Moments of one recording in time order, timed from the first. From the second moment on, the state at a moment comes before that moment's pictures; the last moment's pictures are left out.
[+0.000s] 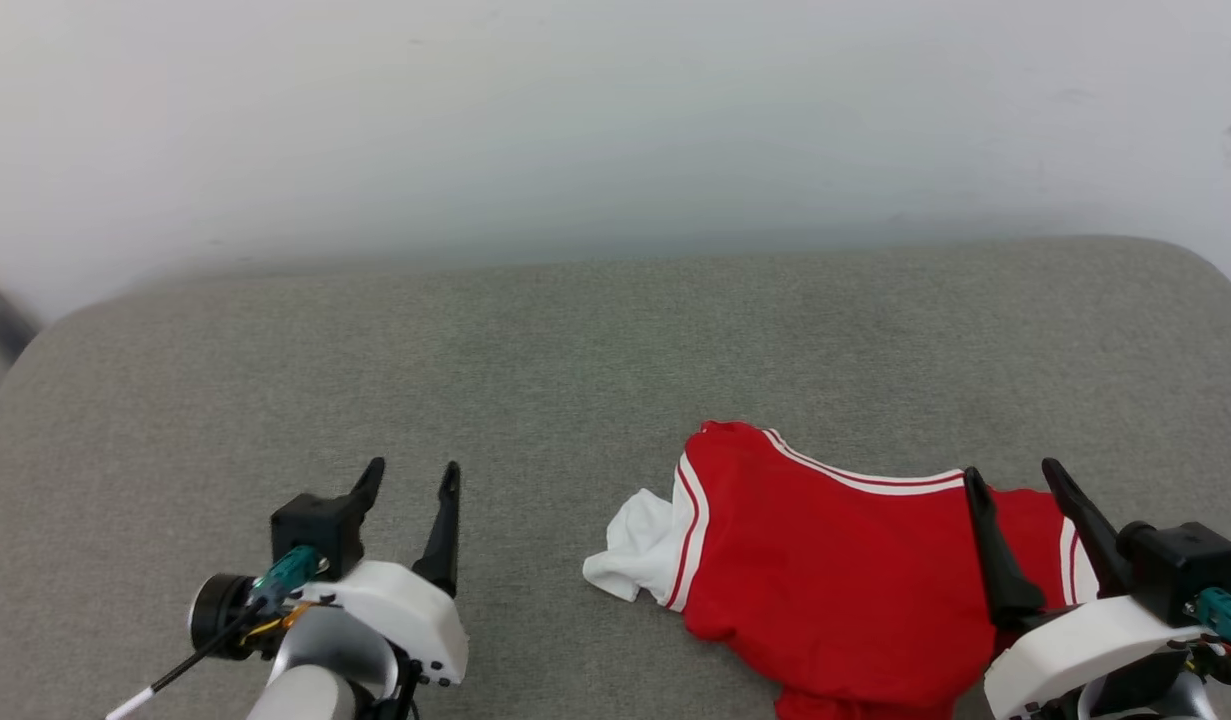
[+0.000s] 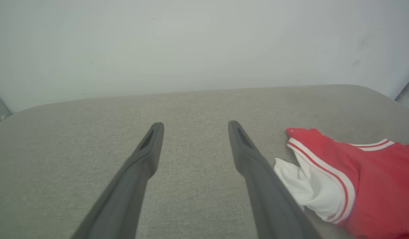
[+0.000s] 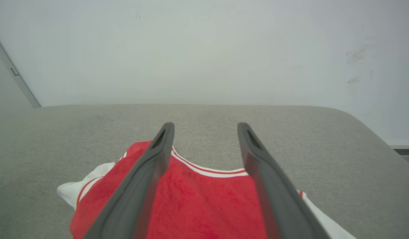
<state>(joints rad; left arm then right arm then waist) -0.12 0.25 -0.30 0.17 -0.38 0.11 -0.07 0.04 -0.09 -0.01 -0.06 0.14 0.13 0.04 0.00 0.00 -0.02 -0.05</state>
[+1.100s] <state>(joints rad) -0.54 0.34 -0.68 0.41 -0.53 -0.11 0.63 -0.02 -0.05 0.02 -0.04 0.16 0.13 -0.01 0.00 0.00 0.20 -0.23</state>
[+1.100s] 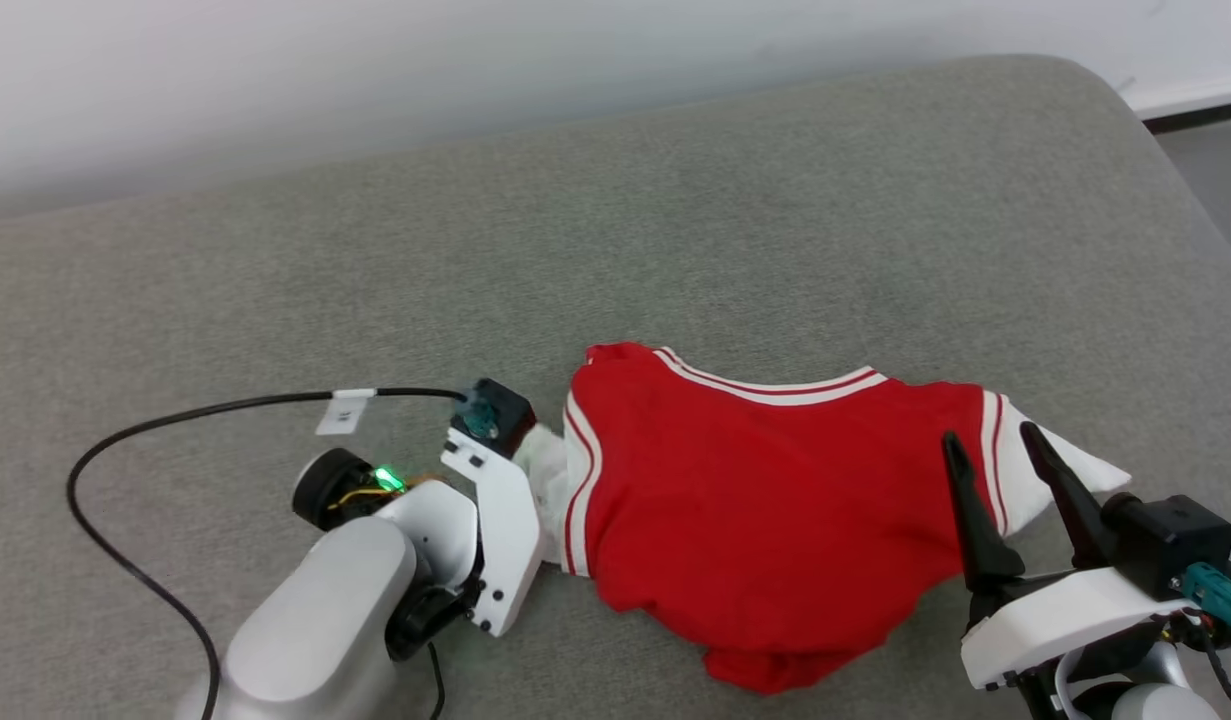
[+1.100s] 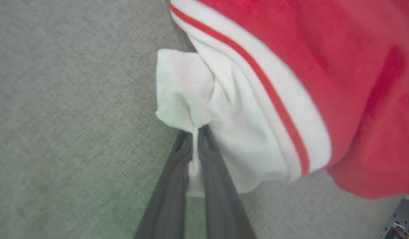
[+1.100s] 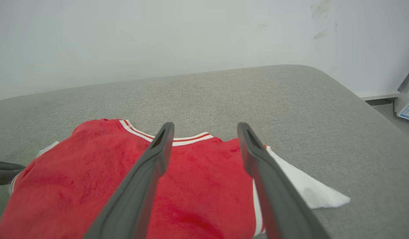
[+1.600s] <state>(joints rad) -0.21 0.44 -0.45 0.16 -0.61 0.16 0.38 0.03 -0.05 -0.04 -0.07 0.15 0.13 0.03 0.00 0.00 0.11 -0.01</state>
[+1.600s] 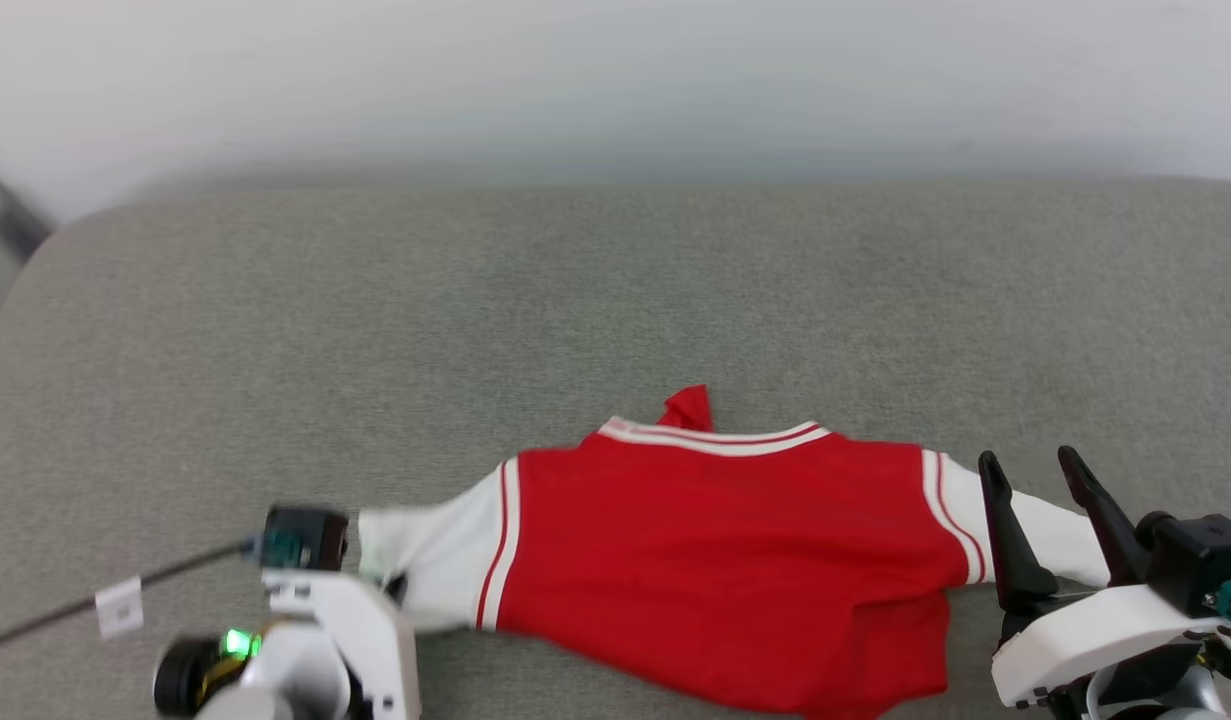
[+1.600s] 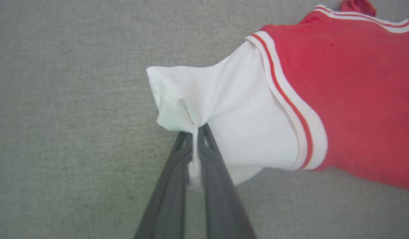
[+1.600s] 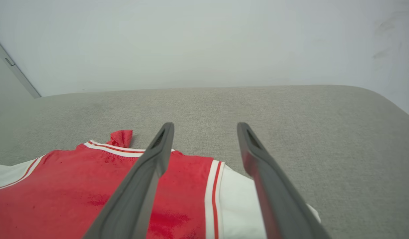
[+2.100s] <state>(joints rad) -0.05 0.37 -0.41 0.16 -0.63 0.21 0.16 0.08 -0.05 -0.08 -0.08 0.15 0.13 0.08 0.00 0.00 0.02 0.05</state>
